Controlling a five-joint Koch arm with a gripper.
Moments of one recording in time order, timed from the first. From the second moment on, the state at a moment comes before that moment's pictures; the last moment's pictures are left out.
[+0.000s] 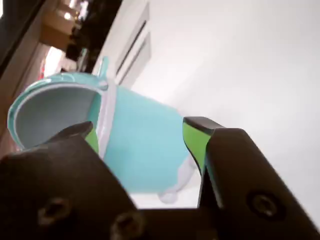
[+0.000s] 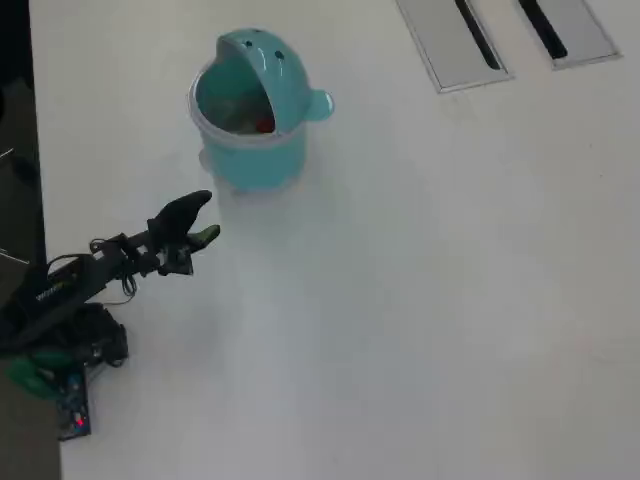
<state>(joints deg) -21.4 131.1 128.9 19.2 -27.2</state>
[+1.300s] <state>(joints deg) -9.8 131.2 164.3 -3.9 -4.1</state>
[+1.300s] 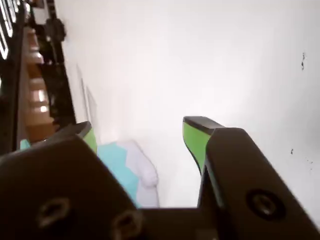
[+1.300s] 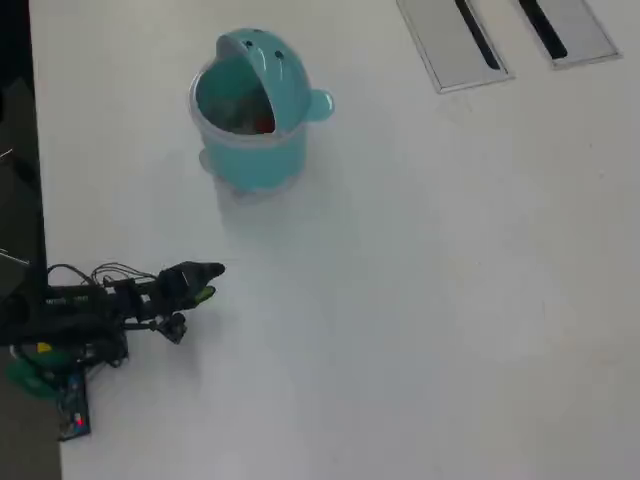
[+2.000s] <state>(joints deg) -10.5 131.2 176.7 -11.7 -9.1</state>
